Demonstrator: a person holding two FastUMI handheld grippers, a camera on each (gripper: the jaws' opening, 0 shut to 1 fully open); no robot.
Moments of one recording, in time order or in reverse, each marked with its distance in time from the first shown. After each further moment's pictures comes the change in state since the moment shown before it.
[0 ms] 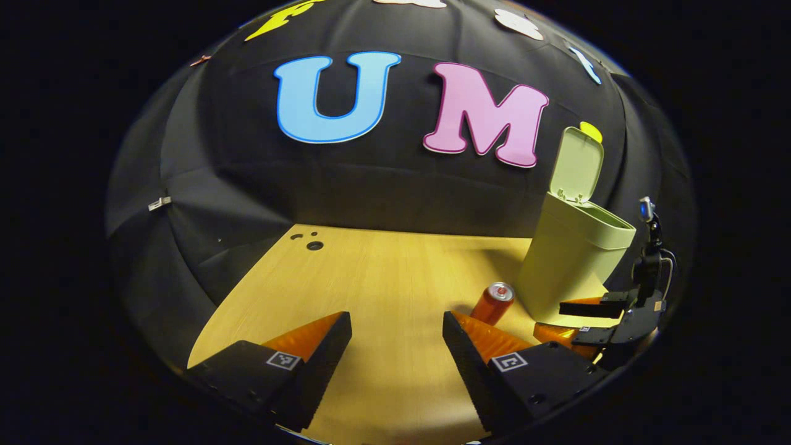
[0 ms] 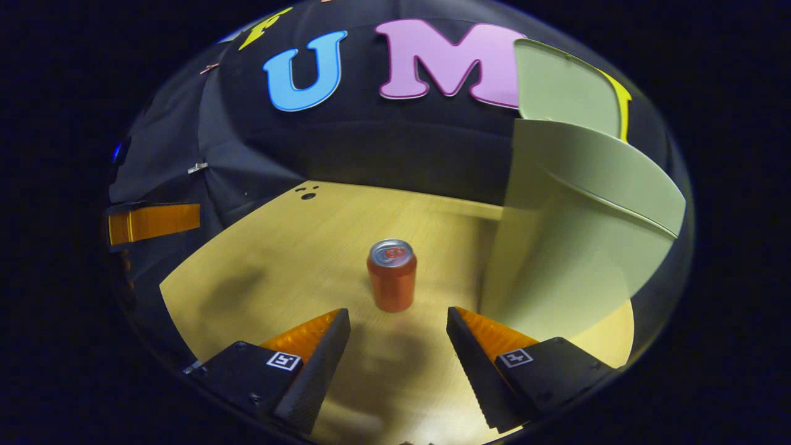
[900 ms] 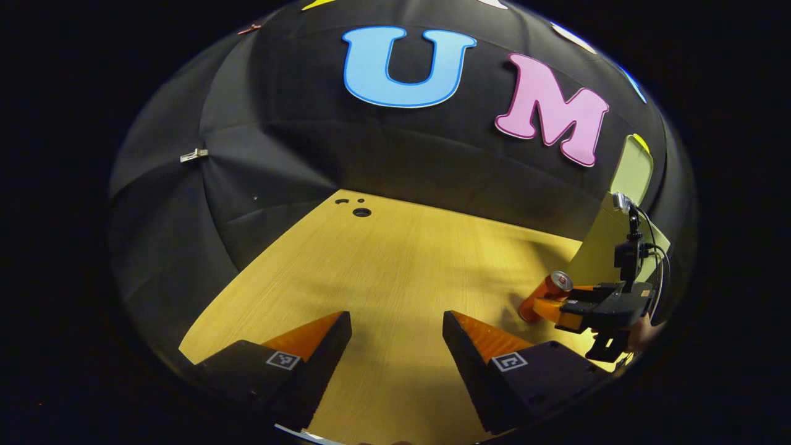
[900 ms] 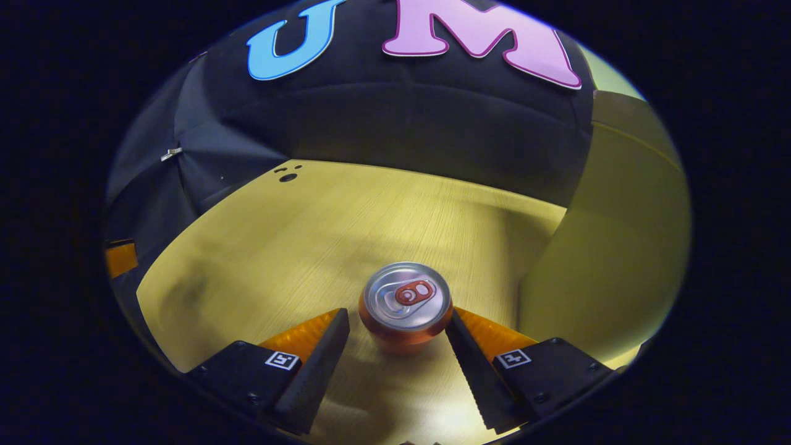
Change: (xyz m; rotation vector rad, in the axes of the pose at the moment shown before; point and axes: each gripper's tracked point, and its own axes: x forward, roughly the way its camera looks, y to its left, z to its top) left arm 0.024 0.075 -0.046 -0.155 0.083 0.134; right arm 0.111 -0.003 0.001 0.003 0.099 -0.073
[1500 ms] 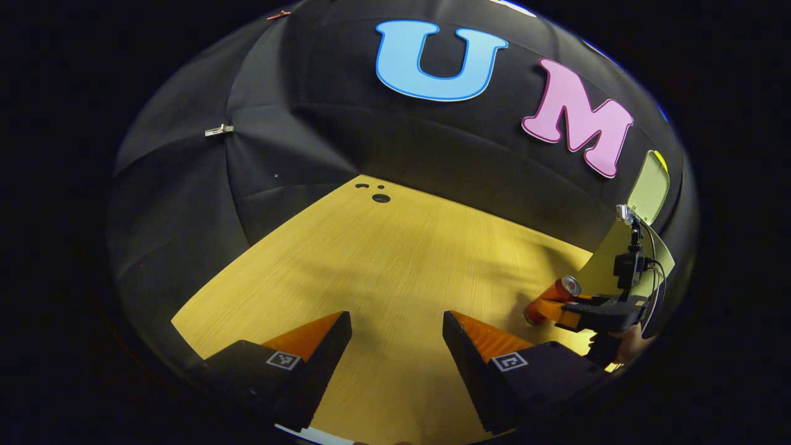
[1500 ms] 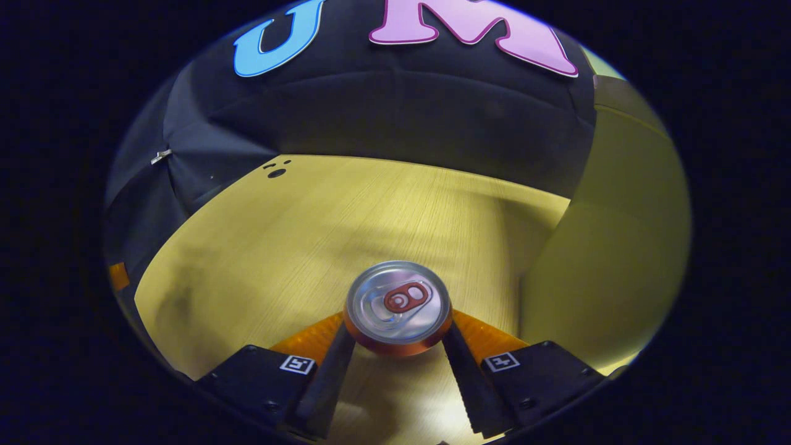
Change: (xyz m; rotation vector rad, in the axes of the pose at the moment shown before) left arm -0.009 0.003 -0.024 -0.095 0.044 0.050; right arm 0.009 -0.003 -0.003 0.023 0.031 0.011
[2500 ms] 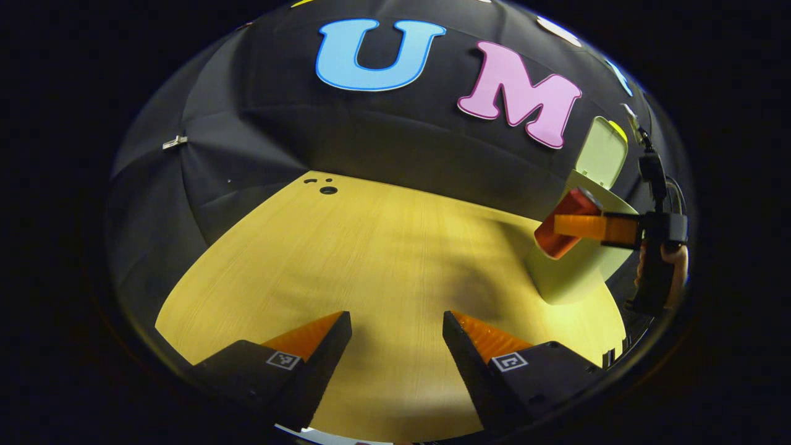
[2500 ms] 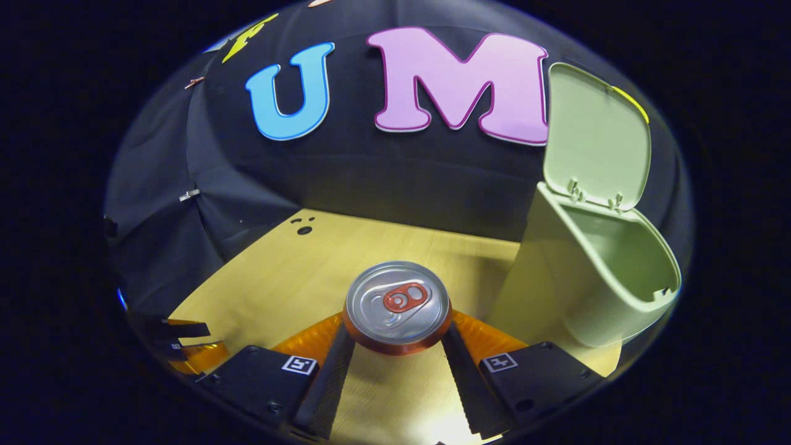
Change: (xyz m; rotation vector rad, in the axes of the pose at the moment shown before) left arm -0.015 -0.067 -0.030 0.135 0.023 -0.183; right arm -0.143 -0.012 0.104 0.021 -0.214 0.031
